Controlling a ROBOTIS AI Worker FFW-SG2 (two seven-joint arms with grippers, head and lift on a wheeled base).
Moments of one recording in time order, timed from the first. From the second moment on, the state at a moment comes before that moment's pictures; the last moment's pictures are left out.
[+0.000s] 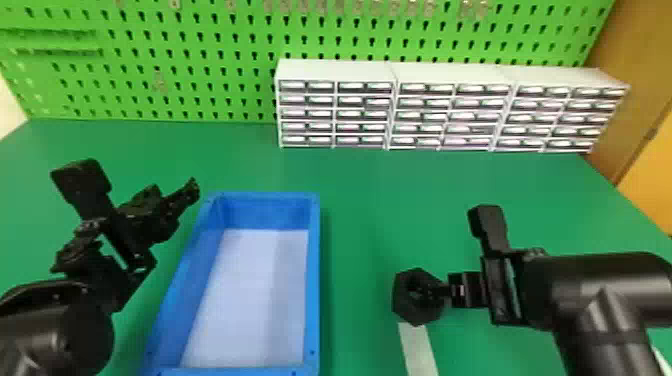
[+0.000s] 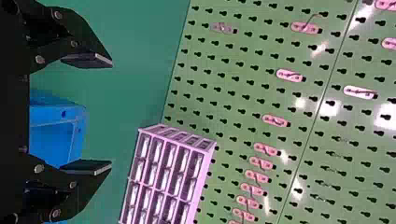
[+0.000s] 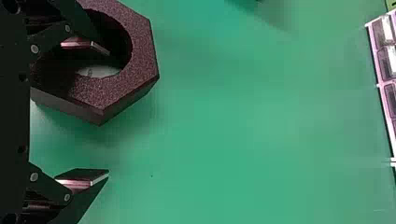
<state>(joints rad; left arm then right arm) -0.06 0.13 0.12 -1.70 0.39 0.38 -0.13 -0.20 -0.11 0.00 -1.76 0.01 1.38 0.41</state>
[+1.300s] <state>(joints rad) -0.06 0.13 0.12 -1.70 0.39 0.38 -0.13 -0.20 -0.11 0.01 -1.75 0.02 1.38 0.41</state>
